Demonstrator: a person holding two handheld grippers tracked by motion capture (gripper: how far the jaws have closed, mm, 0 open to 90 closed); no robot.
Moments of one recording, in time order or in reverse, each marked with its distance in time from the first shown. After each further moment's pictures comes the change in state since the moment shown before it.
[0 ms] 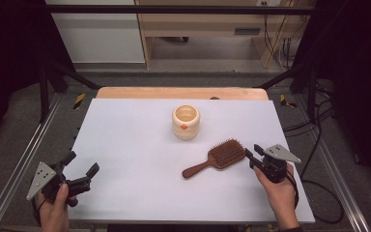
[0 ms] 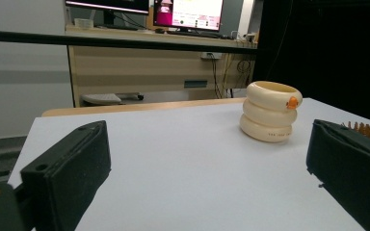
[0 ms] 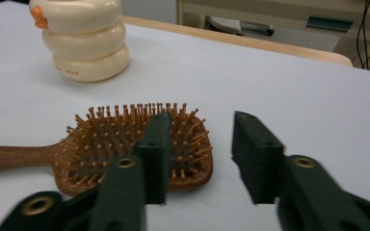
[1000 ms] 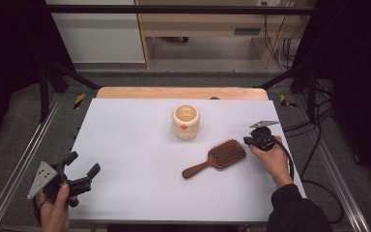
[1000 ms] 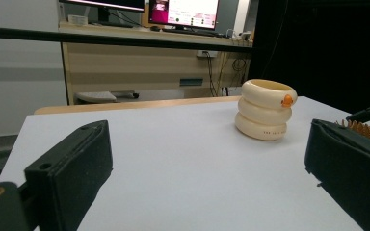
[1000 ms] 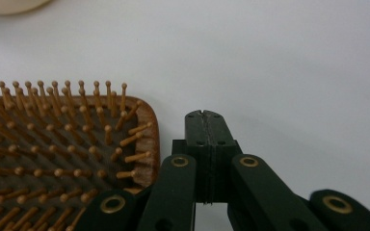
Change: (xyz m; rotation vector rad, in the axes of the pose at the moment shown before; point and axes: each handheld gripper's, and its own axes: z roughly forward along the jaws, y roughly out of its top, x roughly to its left) left arm -0.001 -0.001 0.002 0.008 -0.021 -0.001; right arm -0.044 0.020 0.094 0.387 0.090 -0.028
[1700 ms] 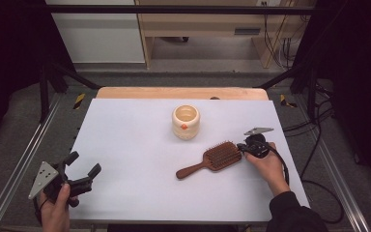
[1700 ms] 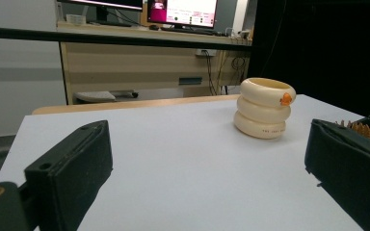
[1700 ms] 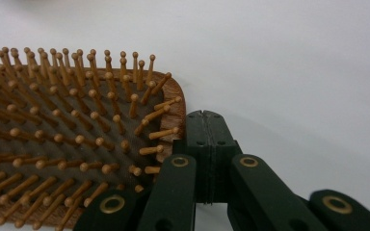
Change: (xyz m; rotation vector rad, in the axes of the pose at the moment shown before) left arm -0.001 0.000 0.001 0.005 -0.004 0.007; right arm 0.027 -0.012 0.003 -0.010 0.076 -0.019
